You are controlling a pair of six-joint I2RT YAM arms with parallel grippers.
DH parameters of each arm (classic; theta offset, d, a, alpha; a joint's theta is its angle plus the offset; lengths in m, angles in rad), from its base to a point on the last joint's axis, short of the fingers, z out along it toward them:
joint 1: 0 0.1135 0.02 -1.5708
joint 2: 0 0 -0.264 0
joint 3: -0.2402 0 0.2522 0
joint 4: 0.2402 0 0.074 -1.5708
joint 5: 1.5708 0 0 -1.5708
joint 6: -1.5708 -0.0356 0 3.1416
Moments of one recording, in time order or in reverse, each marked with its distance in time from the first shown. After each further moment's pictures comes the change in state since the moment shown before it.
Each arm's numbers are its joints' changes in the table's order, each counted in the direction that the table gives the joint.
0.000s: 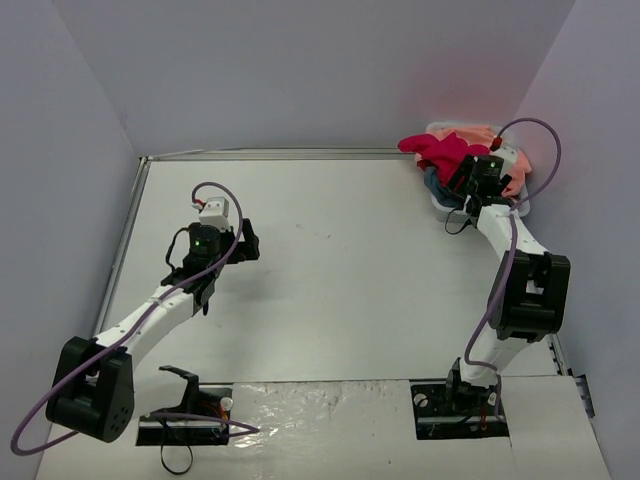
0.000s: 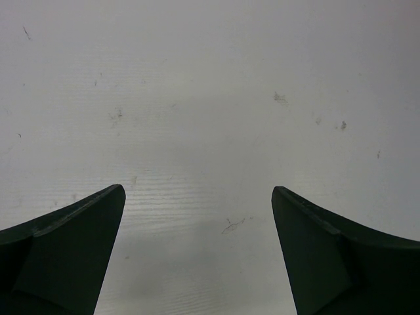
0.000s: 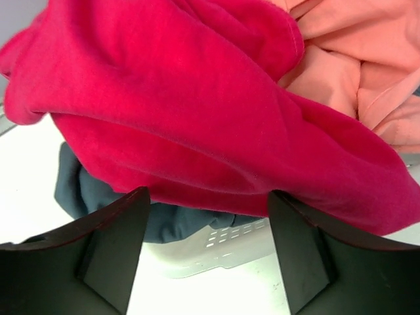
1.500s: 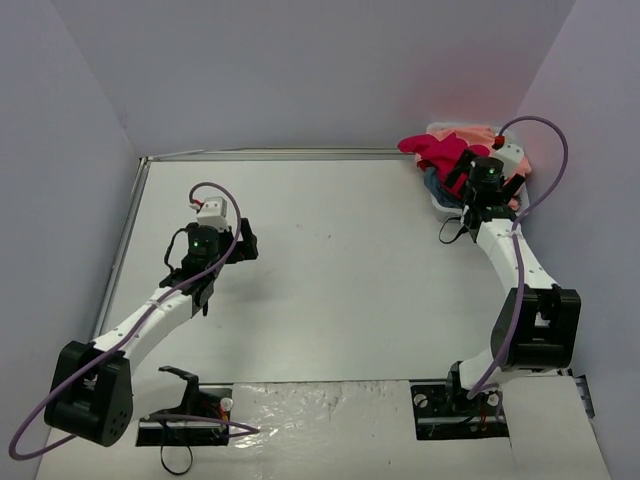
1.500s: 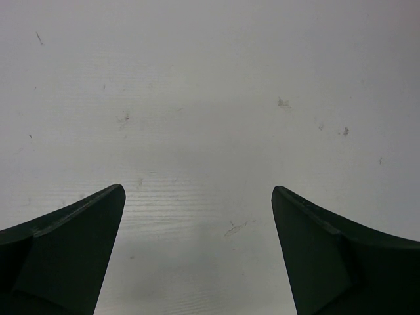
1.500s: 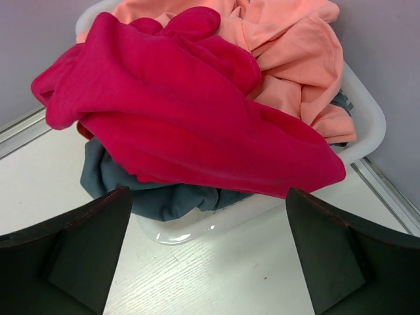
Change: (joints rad) left arm 0.000 -0.019 0.000 0.005 -0.023 0.000; right arm 0.083 -0.209 0.098 -0.002 0.180 0.048
